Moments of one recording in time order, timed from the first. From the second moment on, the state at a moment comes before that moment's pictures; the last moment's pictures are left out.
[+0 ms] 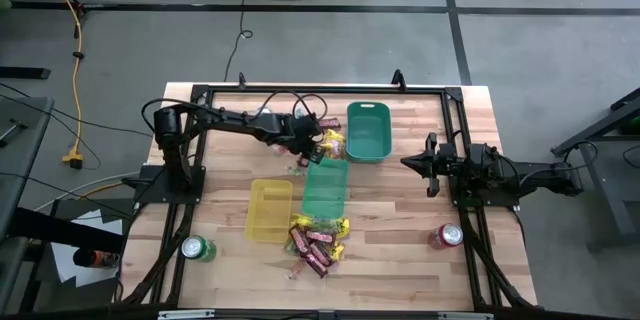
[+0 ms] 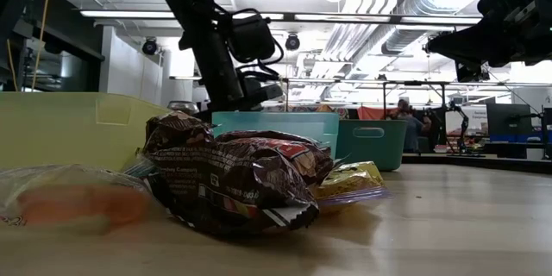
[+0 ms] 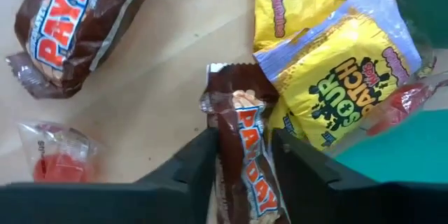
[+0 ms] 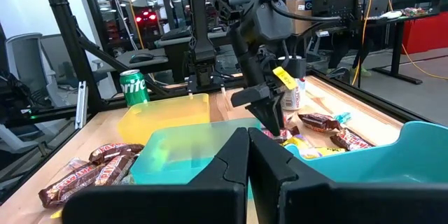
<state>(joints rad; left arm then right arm) 0.27 1.86 1.14 -0.41 -0.09 -0.73 -0.05 0.02 0.01 0.02 0.05 0.13</state>
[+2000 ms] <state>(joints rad) 0.04 1.23 1.02 -0.47 -0.20 -0.58 -0.05 0.02 0.01 0.02 0.05 0.13</state>
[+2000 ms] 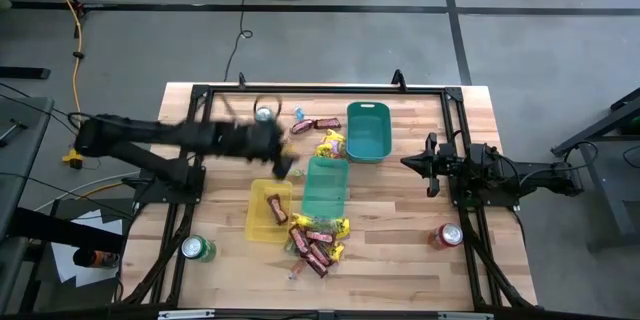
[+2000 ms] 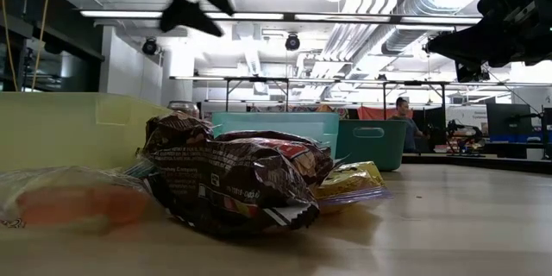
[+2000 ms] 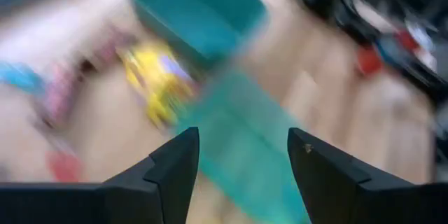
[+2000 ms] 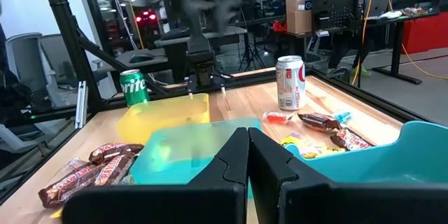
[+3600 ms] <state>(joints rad) 0.42 2.06 1.67 -0.96 -0.16 -0.09 -0.05 0.02 0.01 0.02 0.05 0.13</state>
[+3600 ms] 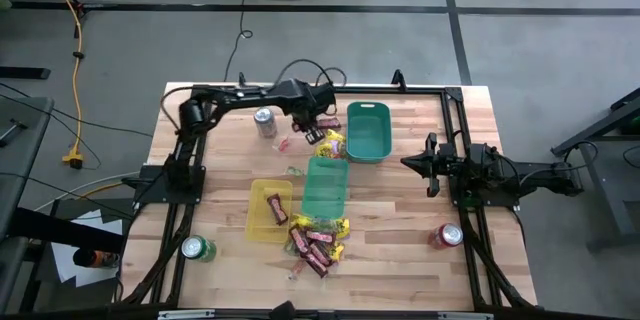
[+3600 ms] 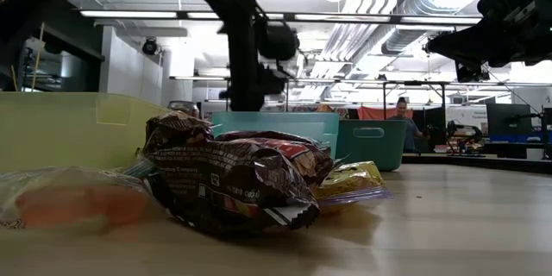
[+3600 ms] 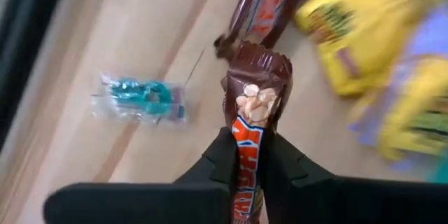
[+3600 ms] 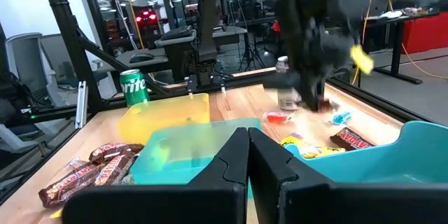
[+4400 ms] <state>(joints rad) -0.36 1.27 0.96 -0.81 -0.11 -0.79 -0.05 0.02 0.01 0.02 0.05 0.13</state>
